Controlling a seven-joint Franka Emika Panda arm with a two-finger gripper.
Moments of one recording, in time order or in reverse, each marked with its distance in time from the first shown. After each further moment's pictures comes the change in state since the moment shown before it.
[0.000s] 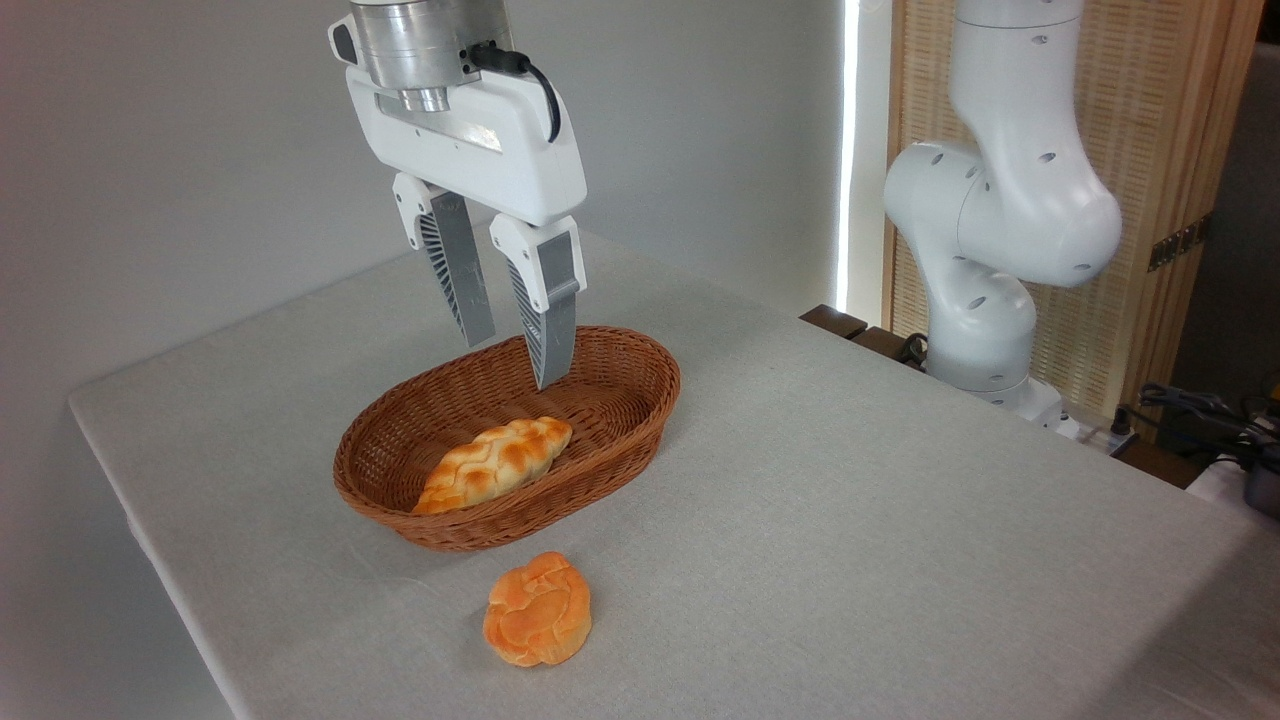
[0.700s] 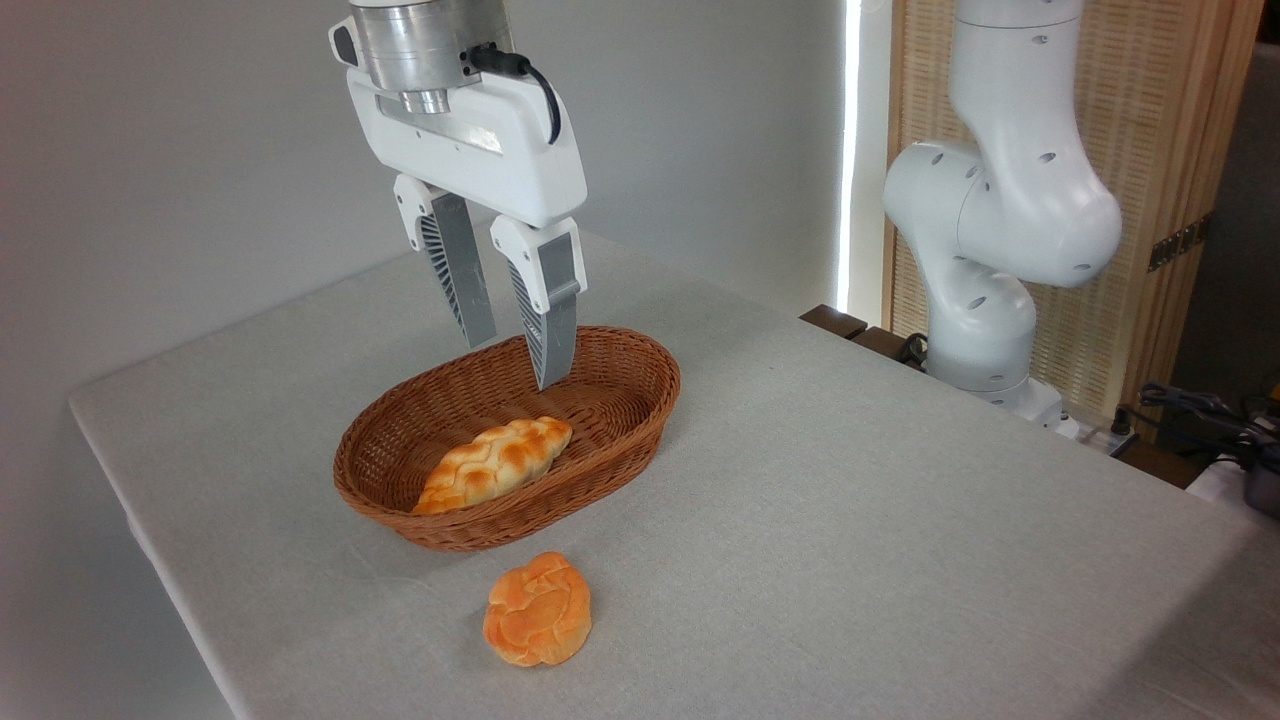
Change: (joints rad) arm -0.001 0.000 -0.002 -0.005 0.000 -0.001 0.000
